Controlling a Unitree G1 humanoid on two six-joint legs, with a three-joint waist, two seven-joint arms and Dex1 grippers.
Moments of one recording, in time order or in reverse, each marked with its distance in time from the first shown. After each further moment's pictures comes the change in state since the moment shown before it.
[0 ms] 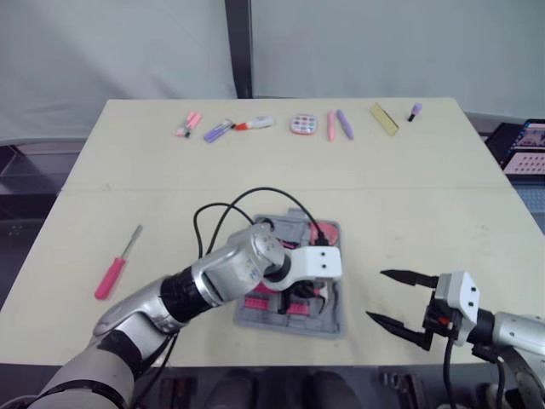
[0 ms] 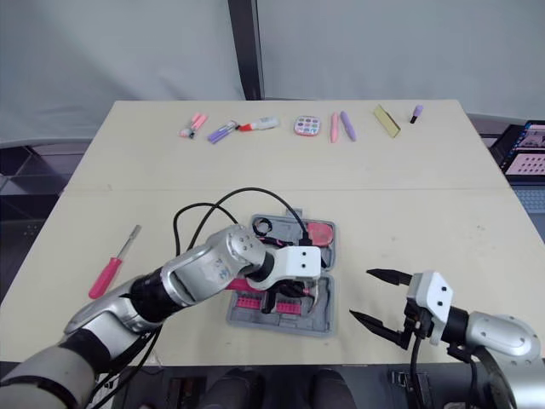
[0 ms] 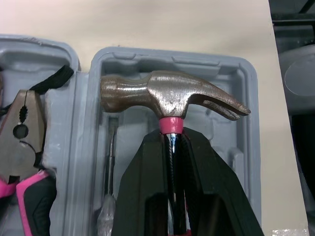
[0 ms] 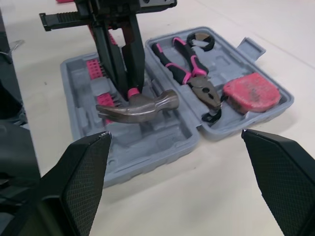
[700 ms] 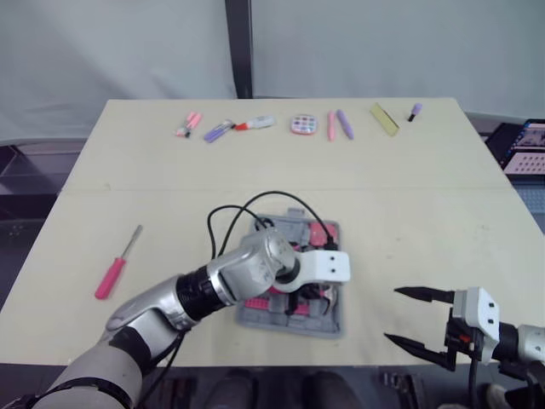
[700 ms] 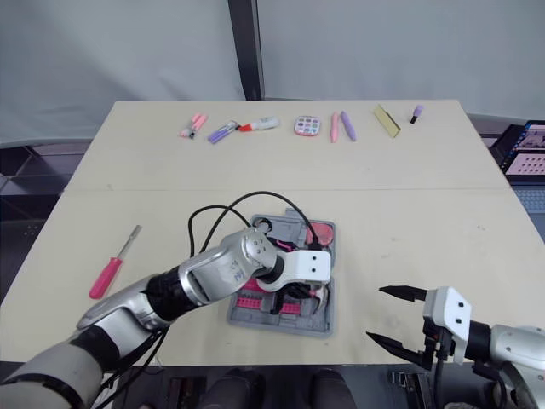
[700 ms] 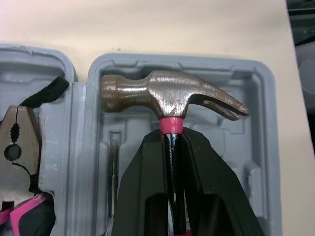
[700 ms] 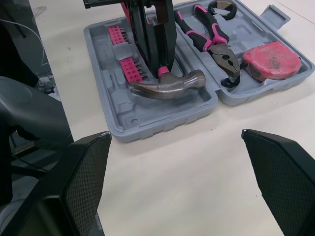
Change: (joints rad) left arm -0.020 -0.052 -0.046 0.101 0.033 -0.055 0.029; right arm 0.097 -0.047 -0.074 0.007 -0.001 -0.042 0.075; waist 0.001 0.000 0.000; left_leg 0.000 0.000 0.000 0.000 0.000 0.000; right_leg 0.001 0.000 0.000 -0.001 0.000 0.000
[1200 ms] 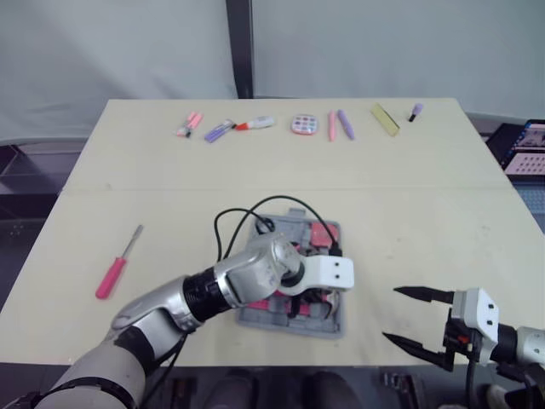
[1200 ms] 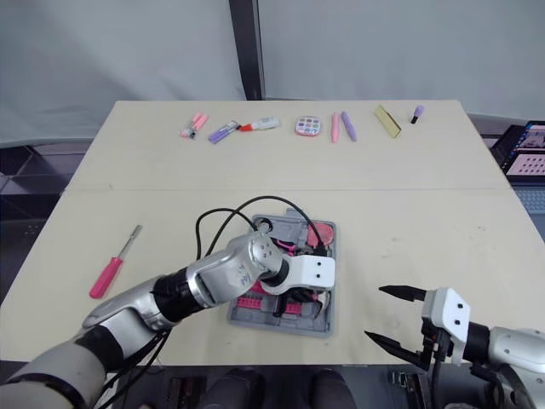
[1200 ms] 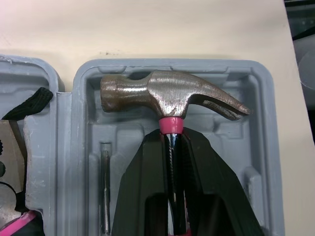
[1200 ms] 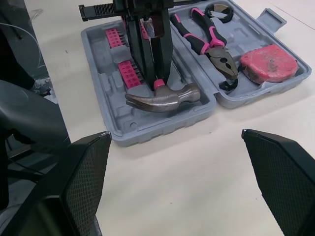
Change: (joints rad) left arm -0.007 -0.030 -0.032 0.039 0.020 -0.031 -0.011; right arm 0.023 0.011 0.000 -0.024 0.000 0.001 -0.033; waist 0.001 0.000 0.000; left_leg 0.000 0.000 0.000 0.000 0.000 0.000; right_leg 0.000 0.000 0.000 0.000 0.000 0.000
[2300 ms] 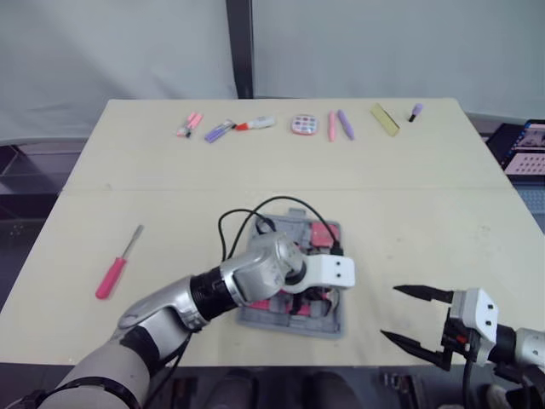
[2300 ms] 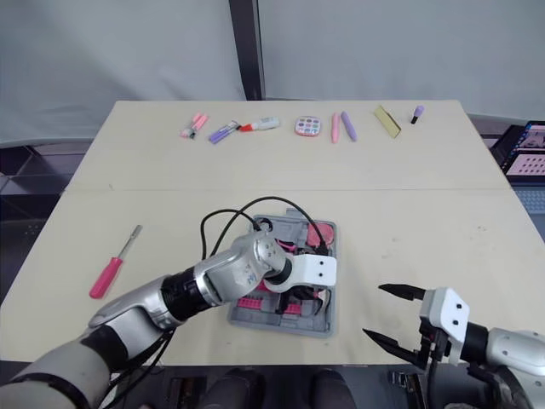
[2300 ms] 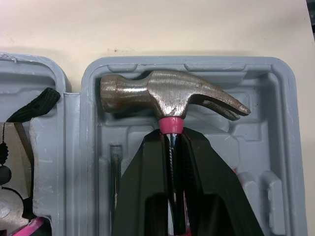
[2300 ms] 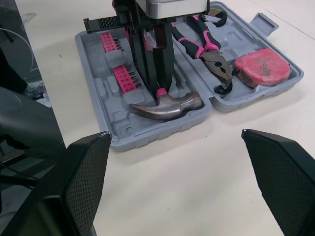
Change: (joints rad) left arm -0.004 -0.032 -0.007 0.067 0.044 -0.034 -0.009; right arm 0.006 0.009 0.000 -0.028 -0.002 0.004 -0.034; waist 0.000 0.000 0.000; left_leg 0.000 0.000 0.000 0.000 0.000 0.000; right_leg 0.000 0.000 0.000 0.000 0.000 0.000
